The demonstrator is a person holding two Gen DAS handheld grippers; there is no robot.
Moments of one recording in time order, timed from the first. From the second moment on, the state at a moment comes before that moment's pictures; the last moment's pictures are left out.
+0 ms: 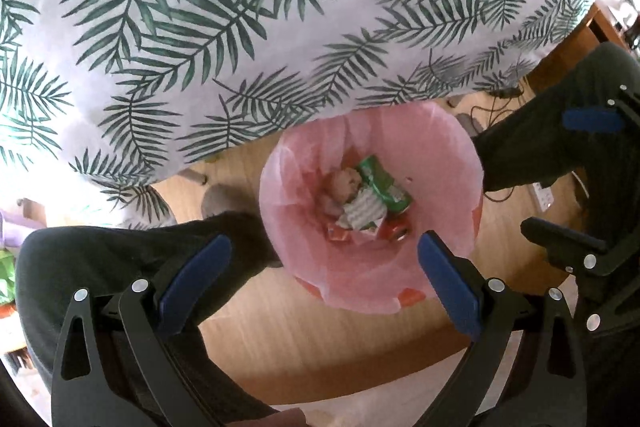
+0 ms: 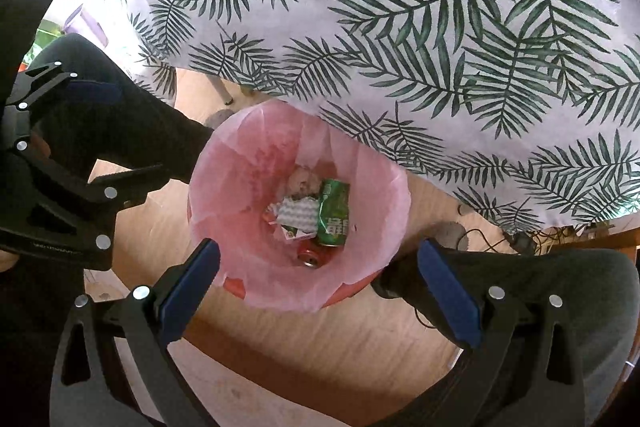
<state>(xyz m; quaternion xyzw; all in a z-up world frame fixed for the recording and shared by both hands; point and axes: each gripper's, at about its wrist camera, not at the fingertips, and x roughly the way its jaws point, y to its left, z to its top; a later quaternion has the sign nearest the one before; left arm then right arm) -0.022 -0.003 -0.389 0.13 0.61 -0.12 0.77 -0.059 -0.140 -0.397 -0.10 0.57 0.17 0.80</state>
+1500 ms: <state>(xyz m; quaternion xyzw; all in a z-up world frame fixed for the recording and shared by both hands) -0.023 -0.006 -0.396 0.14 0.62 -0.13 0.76 -0.060 -0.139 -0.400 -0.10 0.58 0.17 0.79</state>
